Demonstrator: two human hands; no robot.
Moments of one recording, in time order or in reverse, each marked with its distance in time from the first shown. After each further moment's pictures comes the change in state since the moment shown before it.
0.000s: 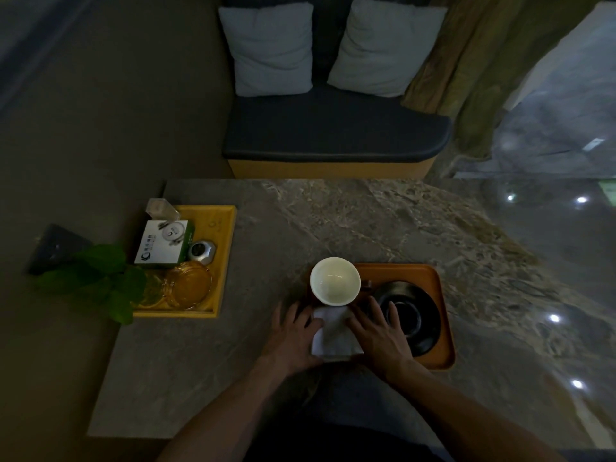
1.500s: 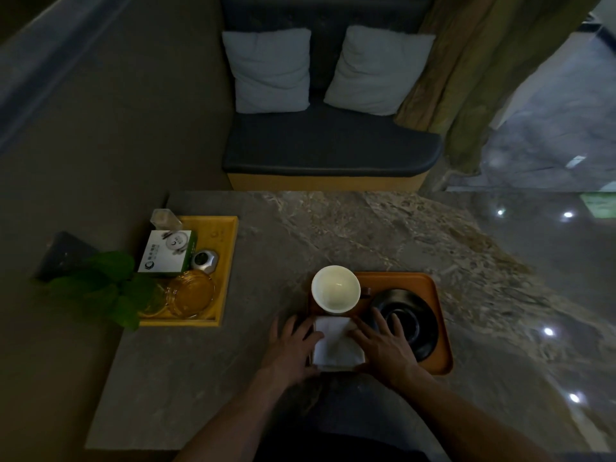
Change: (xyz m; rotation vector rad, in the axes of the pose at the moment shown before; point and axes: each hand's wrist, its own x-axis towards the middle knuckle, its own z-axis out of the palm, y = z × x) left_hand -0.014 -0.003 0.003 0.011 -0.008 0.005; right_hand -0.011 0.000 -0.008 0.034 -0.078 0.021
